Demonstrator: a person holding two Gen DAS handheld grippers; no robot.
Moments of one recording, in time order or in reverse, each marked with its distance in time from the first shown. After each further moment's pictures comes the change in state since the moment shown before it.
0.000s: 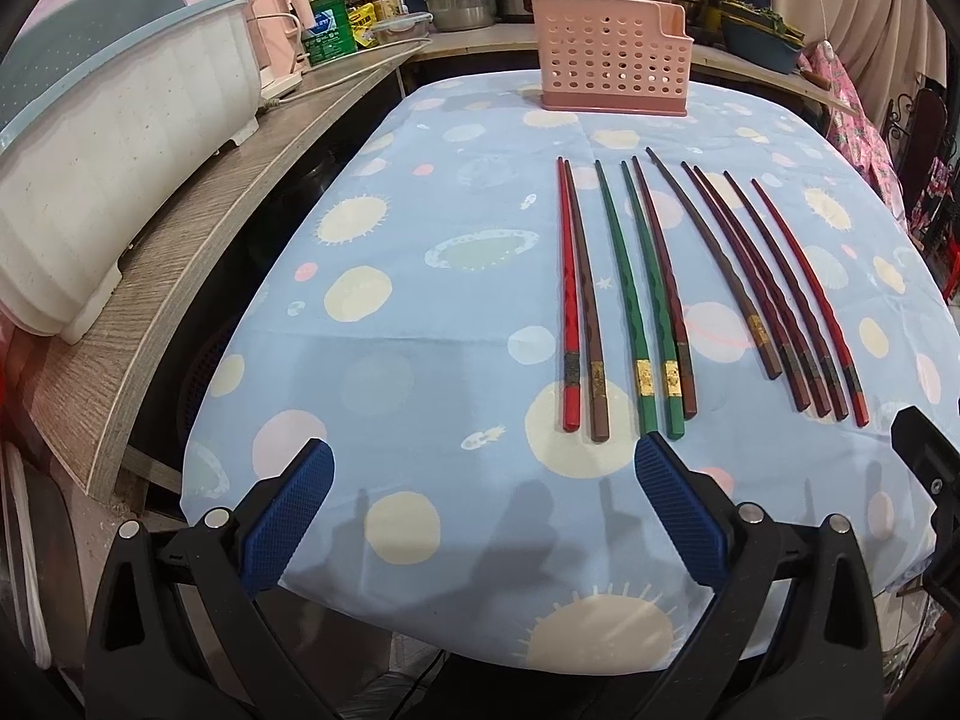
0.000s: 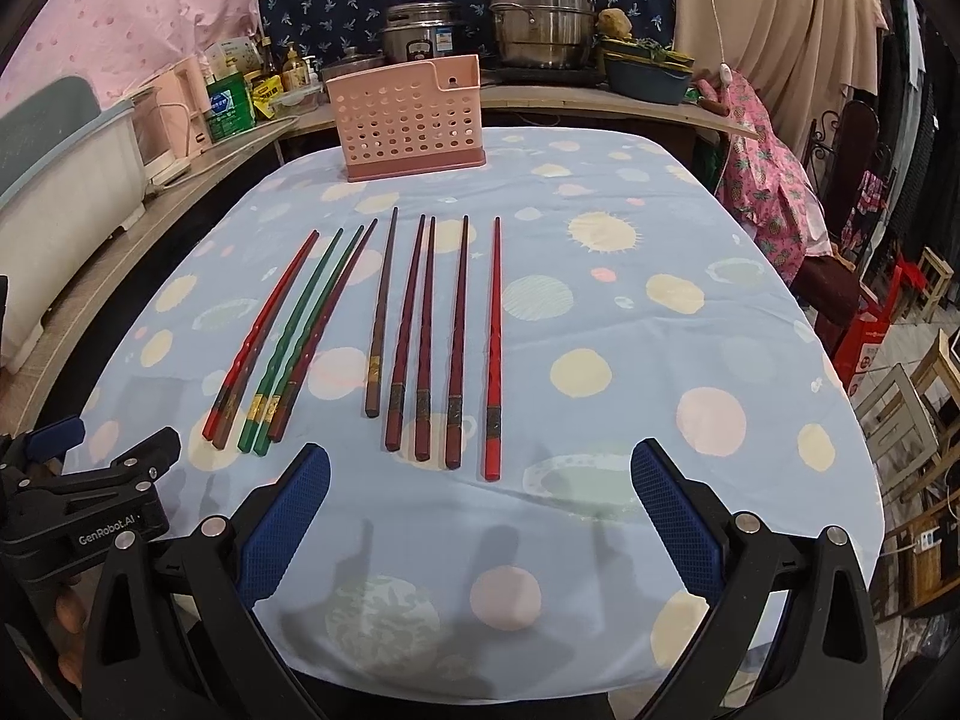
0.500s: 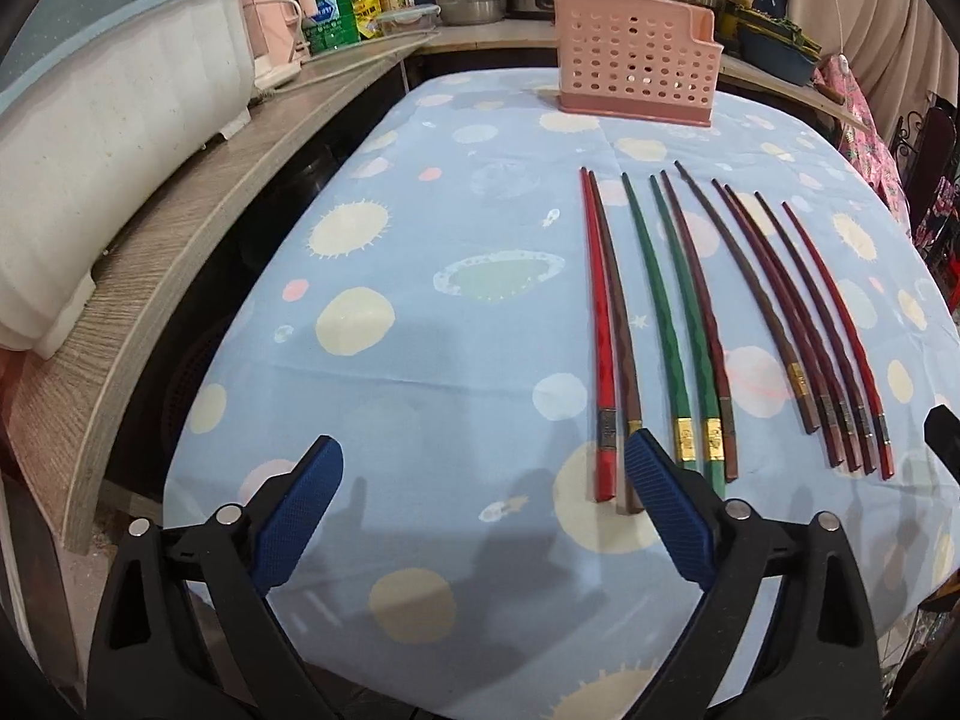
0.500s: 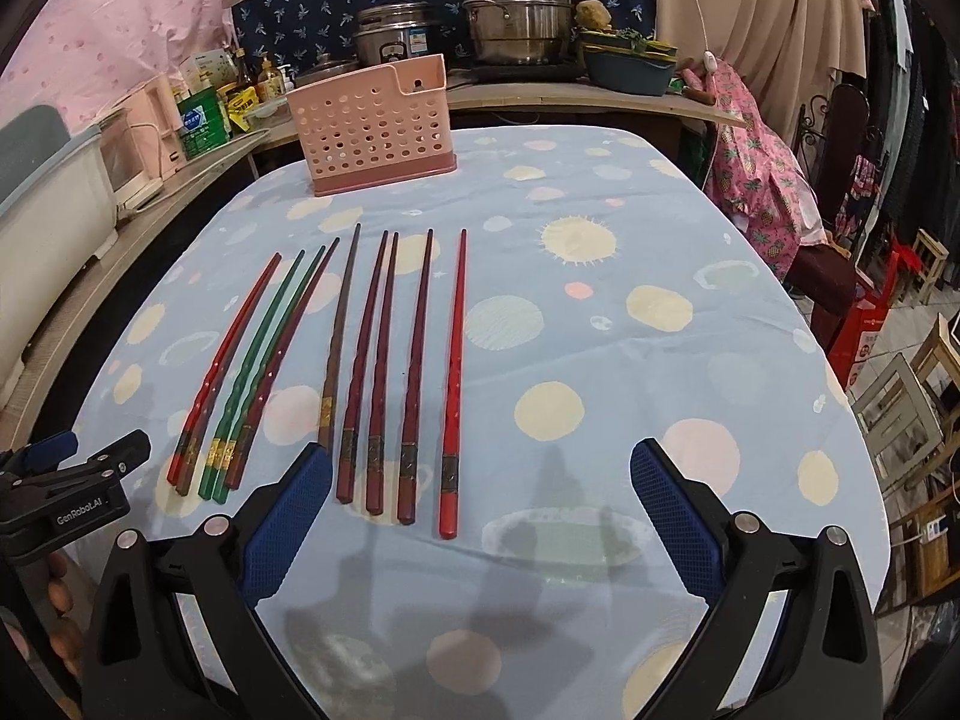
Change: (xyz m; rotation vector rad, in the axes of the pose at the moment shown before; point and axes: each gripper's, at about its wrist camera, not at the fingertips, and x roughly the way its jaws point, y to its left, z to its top) left arm 0.034 0.012 0.020 -0.028 0.016 -0.025; right arm 0.029 -0.022 0.019 0.045 0.009 -0.010
